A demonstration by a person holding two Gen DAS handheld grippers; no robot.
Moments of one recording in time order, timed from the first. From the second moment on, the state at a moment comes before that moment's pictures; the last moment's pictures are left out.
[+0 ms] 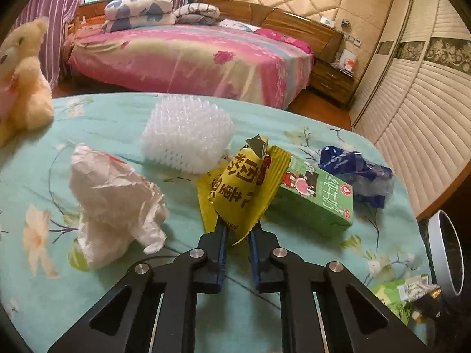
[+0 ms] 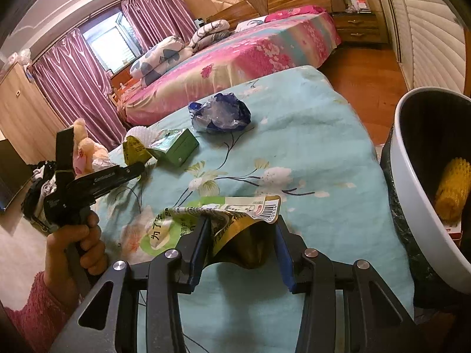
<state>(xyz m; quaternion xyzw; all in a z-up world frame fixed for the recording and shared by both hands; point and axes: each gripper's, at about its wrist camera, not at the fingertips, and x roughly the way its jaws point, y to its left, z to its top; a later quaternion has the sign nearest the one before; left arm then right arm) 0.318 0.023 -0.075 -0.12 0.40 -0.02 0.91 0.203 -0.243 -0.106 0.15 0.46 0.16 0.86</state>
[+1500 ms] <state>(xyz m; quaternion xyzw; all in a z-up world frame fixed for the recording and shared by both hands) 0.215 -0.132 -0.028 -0.03 0.40 -0.25 0.88 0.136 -0.381 -0.053 0.23 0.38 0.03 0.90</state>
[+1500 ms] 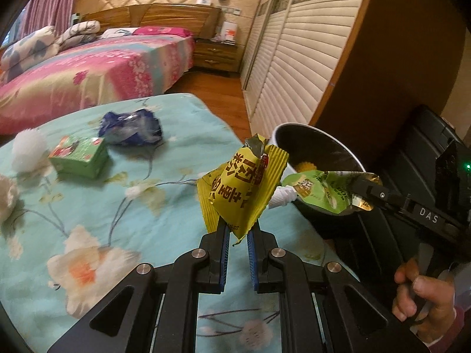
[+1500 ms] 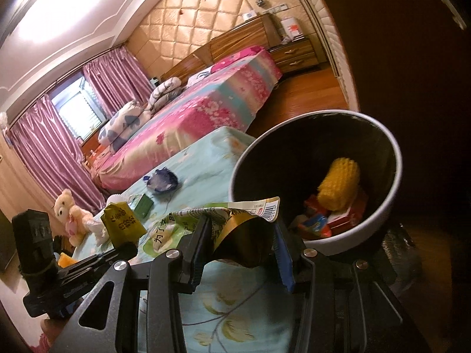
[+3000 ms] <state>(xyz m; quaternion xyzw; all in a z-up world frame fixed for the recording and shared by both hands) 0.272 -0.261 -0.043 0.04 0.41 -0.30 0.86 0.143 -0.458 -0.047 0.18 0.36 -0.07 0.91</state>
